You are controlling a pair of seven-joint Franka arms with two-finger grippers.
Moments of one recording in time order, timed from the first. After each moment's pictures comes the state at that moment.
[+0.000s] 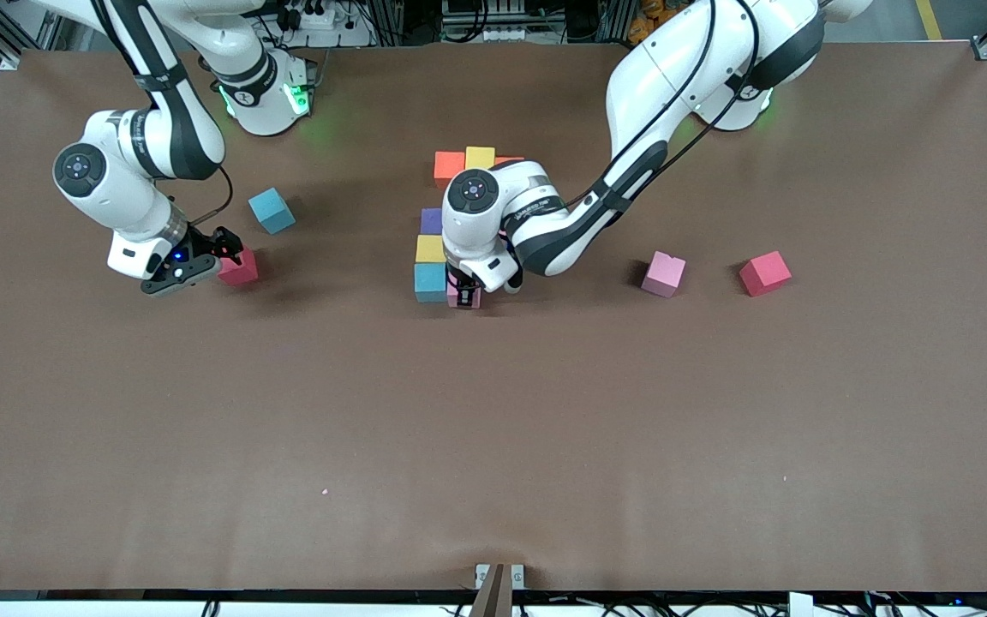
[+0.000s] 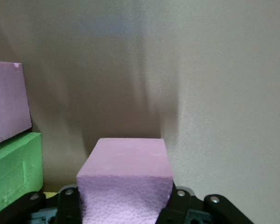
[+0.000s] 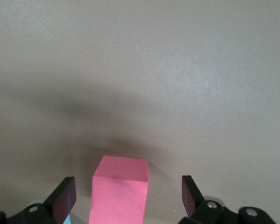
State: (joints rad) left arm -0.52 0.90 -0.49 -1.45 0.44 2.34 -2.65; right arm 0.04 0.01 -0.06 -2.56 -0.01 2.56 -0.46
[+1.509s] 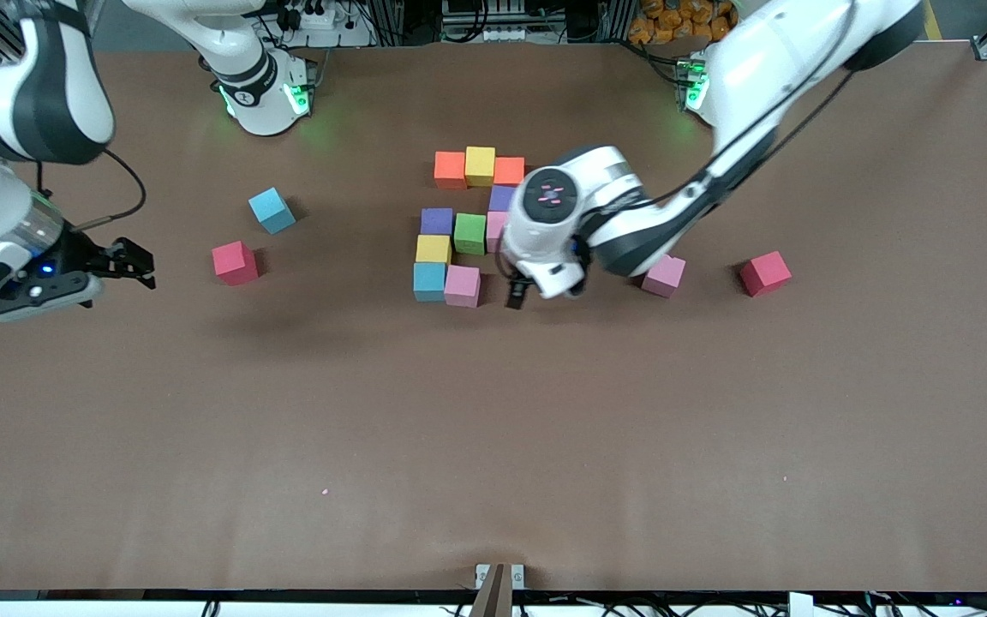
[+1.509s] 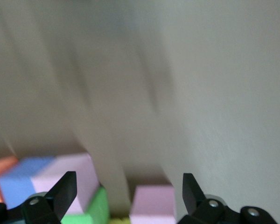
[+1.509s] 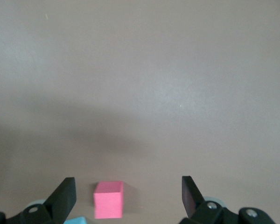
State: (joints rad) left arm 0.07 0.70 -0.93 -1.76 0.46 2.12 -2.33; right arm 0.03 -0.01 -0.05 -1.95 0.00 2.02 -0.28
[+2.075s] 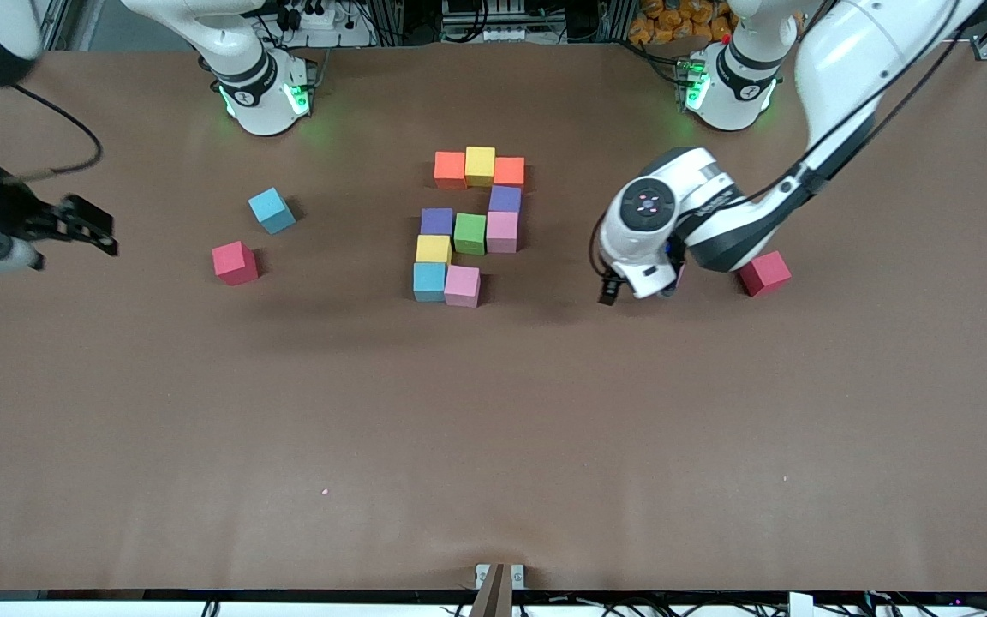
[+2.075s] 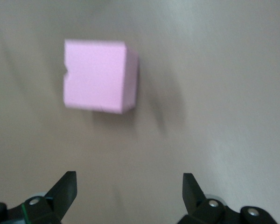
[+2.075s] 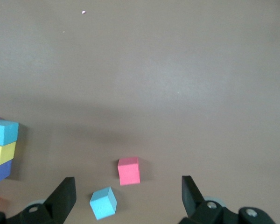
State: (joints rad) left arm 0.51 0.63 -1.12 -2.11 0.64 2.13 -2.26; right arm 0.04 -0.02 -0.05 -1.64 0.00 1.64 -0.20
